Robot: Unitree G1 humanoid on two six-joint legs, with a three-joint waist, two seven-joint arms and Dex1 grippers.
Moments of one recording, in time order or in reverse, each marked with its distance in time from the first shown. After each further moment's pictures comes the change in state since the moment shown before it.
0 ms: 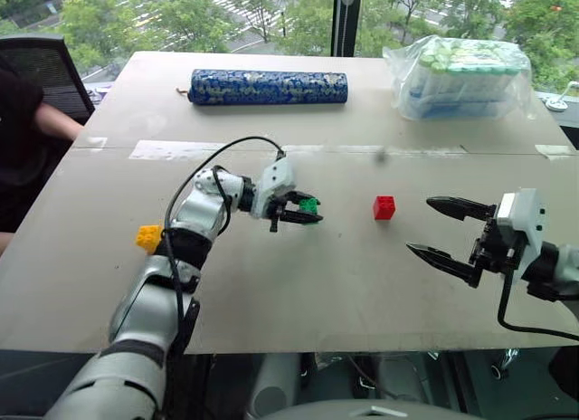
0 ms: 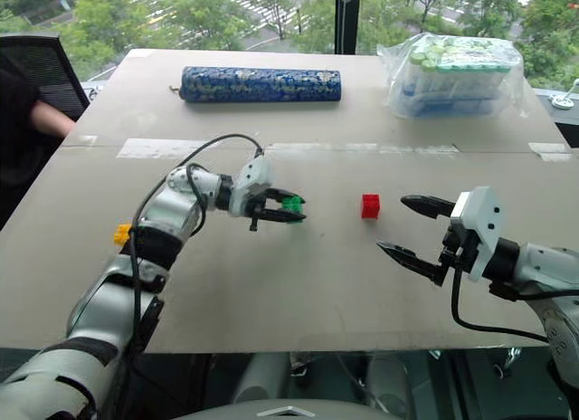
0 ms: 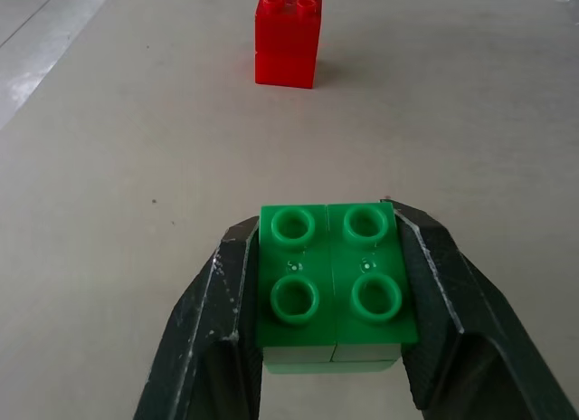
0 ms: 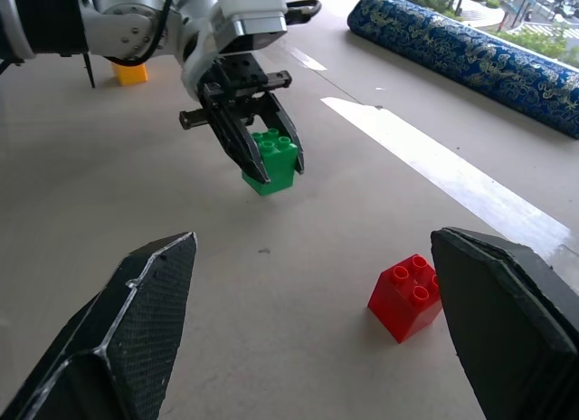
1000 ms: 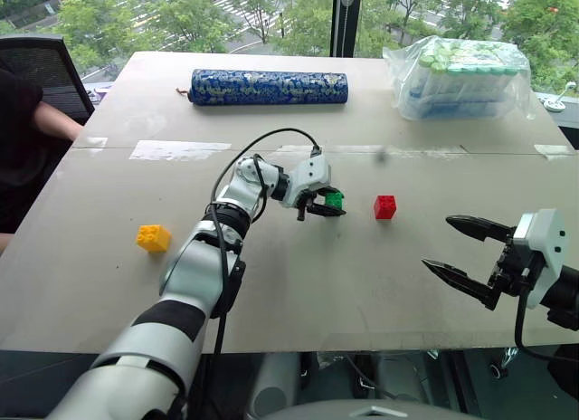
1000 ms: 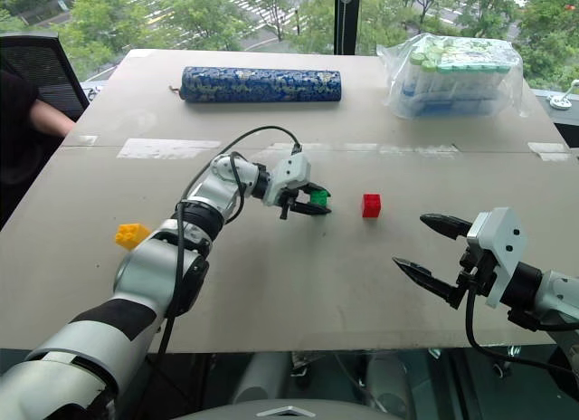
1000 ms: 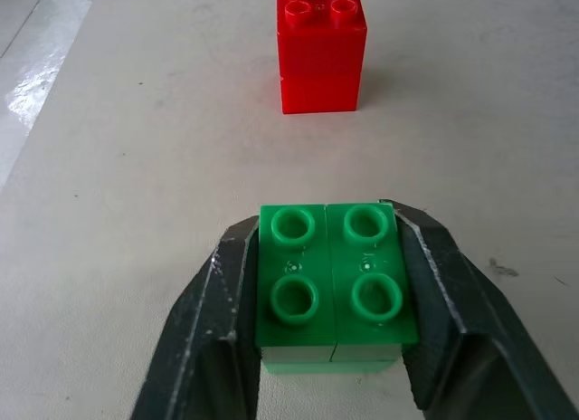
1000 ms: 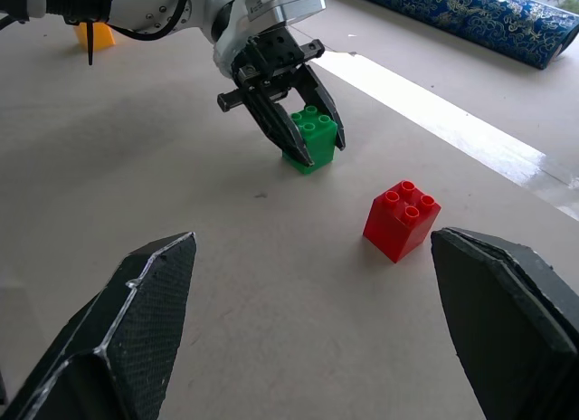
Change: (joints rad) left arm -0.187 -0.169 0.052 0.395 0.187 -0.223 0.065; right arm 0.161 -0.028 -0.086 -0.069 0.034 0.028 -0.061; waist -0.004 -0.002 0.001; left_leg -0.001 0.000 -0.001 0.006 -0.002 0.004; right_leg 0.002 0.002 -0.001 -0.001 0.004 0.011
